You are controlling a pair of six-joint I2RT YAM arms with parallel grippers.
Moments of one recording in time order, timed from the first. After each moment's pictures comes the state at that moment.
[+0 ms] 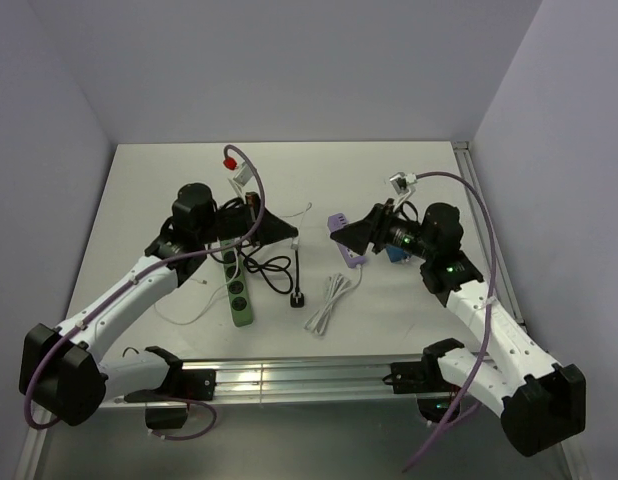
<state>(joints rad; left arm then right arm) -0.48 1.18 0.89 0.16 0.75 -0.68 0.26 0.93 0.66 0.15 -0.72 0.64</state>
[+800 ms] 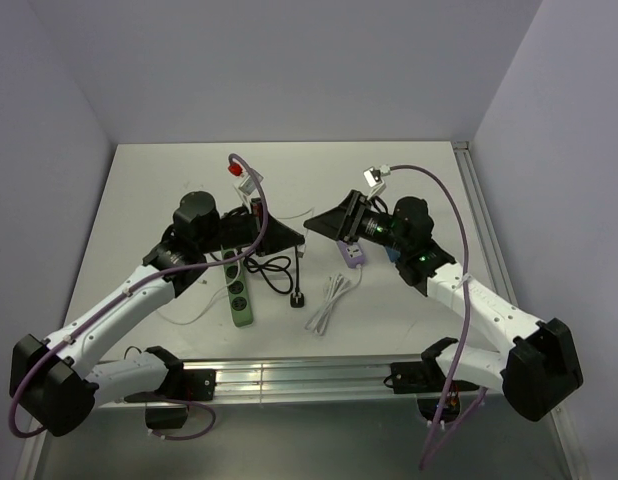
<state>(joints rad) -0.61 1.11 0.89 0.13 0.67 -0.63 0.50 1.10 0.72 0.36 -0.56 0.98</state>
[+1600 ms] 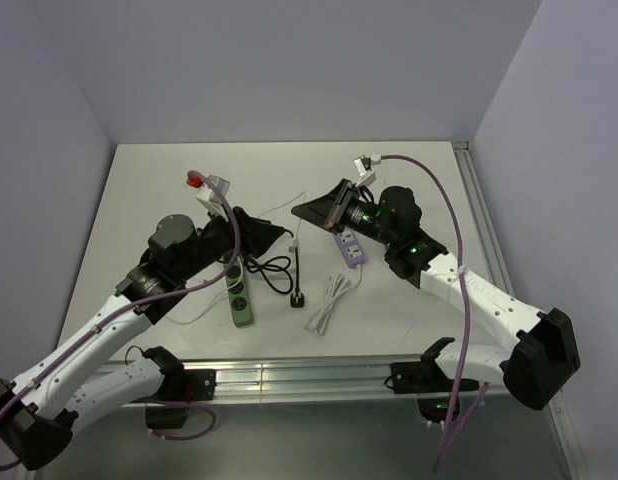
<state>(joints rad) -0.67 0.90 0.83 -0.01 0.21 -0.54 0.61 1.18 0.85 0.34 -0.41 1.12</state>
